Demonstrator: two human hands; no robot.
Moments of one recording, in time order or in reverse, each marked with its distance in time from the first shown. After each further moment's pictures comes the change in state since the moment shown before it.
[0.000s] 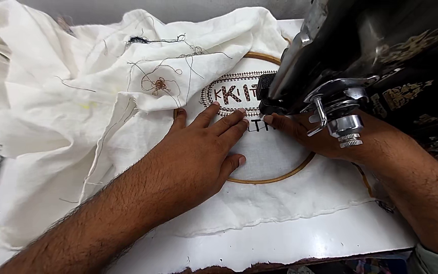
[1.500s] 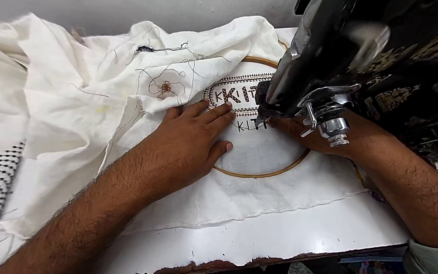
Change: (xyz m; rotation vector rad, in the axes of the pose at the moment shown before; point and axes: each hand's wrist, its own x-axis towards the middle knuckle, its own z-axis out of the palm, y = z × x) left_hand 0.003 -0.022 -0.005 0.011 0.027 -0.025; right_hand 0.005 0.006 0.004 0.037 0.040 -0.031
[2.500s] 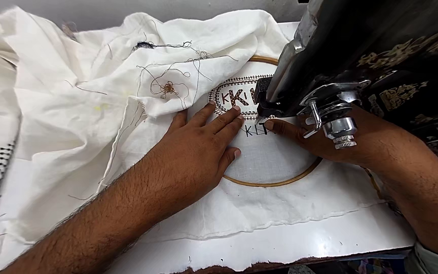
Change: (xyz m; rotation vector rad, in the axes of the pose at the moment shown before) left_hand -0.002 0.018 0.007 -0.009 0.019 0.009; right_hand -0.006 -0.017 -0.019 -0.064 -0.187 0.182
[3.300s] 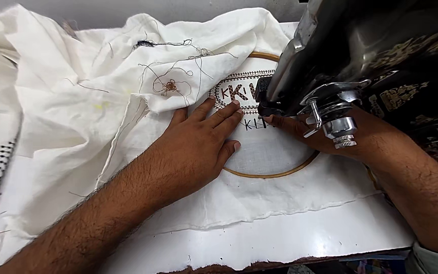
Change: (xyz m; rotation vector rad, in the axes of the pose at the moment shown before) left_hand 0.006 -0.005 0.003 -0.025 0.014 -0.019; right_hand 0.007 0.011 0.012 0.033 0.127 -0.095
